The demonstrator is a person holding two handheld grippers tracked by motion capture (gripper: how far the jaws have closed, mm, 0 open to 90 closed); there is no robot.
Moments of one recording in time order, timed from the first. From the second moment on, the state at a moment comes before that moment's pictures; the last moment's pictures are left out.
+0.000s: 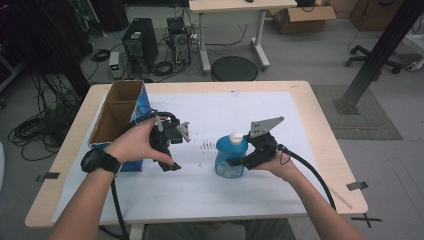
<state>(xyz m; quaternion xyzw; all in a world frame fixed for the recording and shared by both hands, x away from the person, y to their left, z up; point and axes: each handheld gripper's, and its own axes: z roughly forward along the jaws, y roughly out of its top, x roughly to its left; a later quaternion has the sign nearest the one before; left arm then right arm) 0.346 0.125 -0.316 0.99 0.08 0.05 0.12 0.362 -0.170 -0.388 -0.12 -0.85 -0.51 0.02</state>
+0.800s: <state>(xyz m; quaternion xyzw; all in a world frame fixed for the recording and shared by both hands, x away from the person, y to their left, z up) 0.345 0.126 -0.315 0.99 0.08 0.05 0.12 0.358 -0.170 -0.388 -0.10 -0.85 -0.52 0.01</state>
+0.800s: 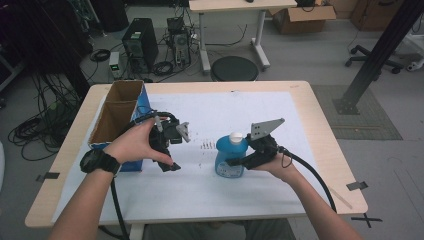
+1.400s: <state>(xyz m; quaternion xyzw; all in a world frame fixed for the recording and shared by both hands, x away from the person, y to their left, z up) 0.346 0.124 -0.312 0.99 0.08 0.05 0.13 0.361 -0.172 -0.383 -0.10 -0.85 -0.51 0.00</state>
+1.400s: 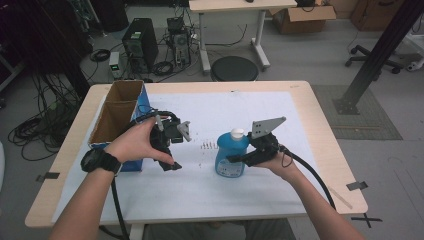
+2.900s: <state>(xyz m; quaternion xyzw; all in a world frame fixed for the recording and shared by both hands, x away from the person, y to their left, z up) 0.336 0.104 -0.185 0.98 0.06 0.08 0.18 0.370 -0.093 -0.293 0.01 -0.88 -0.48 0.05</state>
